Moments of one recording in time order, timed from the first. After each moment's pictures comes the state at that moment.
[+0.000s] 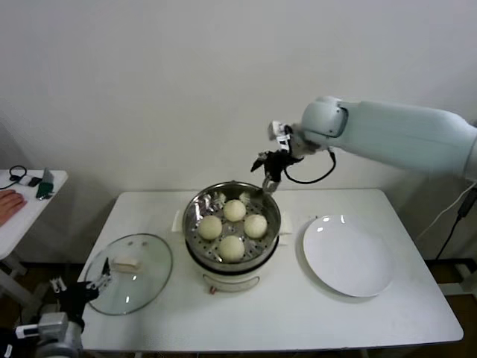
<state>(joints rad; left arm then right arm) 1.61 -1.42 -0.88 -2.04 -0.09 0.21 0.01 0.73 0.96 -1.39 1.35 0.93 -0.31 -0.67</state>
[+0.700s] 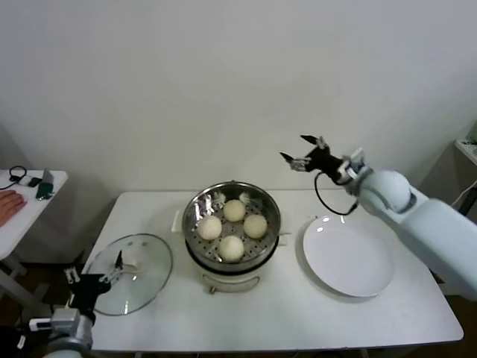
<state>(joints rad) 1.59 -1.39 -0.82 -2.04 -0.05 0.15 0.04 -0.40 0.65 -0.24 1.61 0.78 -0.11 -0.08</state>
